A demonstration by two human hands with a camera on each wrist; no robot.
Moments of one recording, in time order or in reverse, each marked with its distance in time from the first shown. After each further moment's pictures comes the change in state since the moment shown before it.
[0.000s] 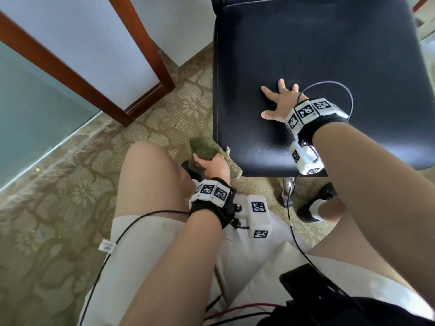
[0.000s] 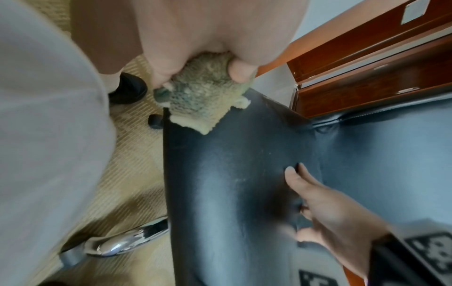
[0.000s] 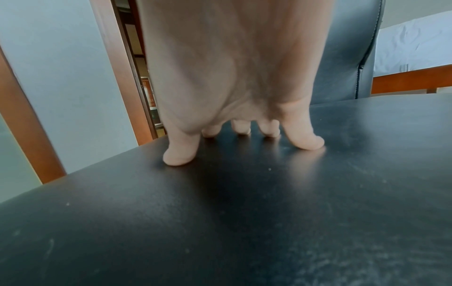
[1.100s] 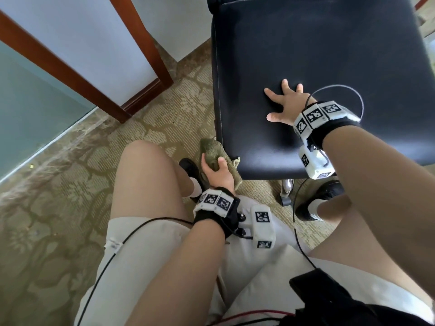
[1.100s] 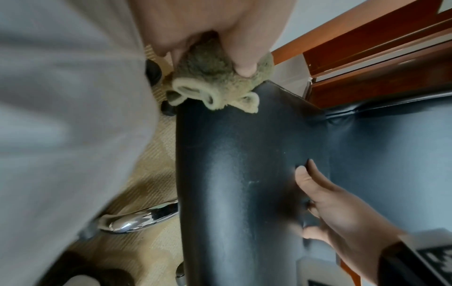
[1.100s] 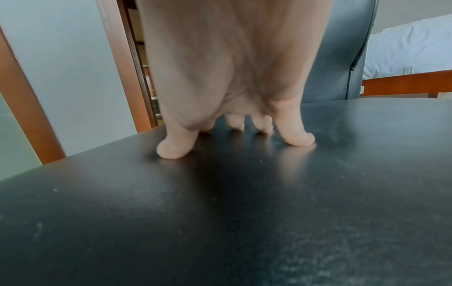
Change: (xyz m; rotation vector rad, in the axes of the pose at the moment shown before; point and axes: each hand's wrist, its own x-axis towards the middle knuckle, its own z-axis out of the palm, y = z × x) left_hand -0.002 -0.035 -0.005 -0.018 -0.047 0.232; right_hand 0.000 0.012 0.005 -0.036 0.017 -0.044
